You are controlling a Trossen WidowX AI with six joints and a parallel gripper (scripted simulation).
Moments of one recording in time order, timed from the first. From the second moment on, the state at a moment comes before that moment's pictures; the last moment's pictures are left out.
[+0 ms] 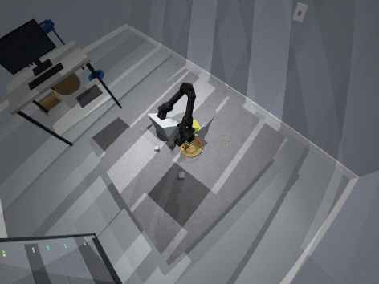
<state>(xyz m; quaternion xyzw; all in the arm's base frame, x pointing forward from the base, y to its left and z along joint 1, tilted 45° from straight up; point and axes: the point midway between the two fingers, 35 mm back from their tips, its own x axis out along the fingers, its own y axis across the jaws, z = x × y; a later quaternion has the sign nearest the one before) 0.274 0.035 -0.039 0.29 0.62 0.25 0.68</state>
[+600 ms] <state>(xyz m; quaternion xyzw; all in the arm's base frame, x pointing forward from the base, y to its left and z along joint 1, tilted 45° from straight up) 0.279 0.050 -0.055 0.28 0.62 0.25 0.69</state>
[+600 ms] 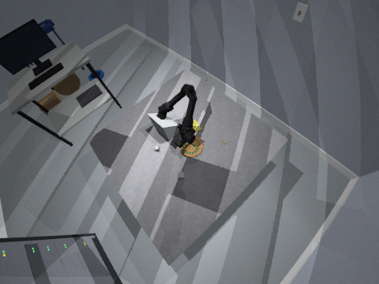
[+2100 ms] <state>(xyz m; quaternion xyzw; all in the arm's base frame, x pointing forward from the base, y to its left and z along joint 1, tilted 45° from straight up) 0.276 0.056 -0.061 0.29 0.63 0.25 0.68</state>
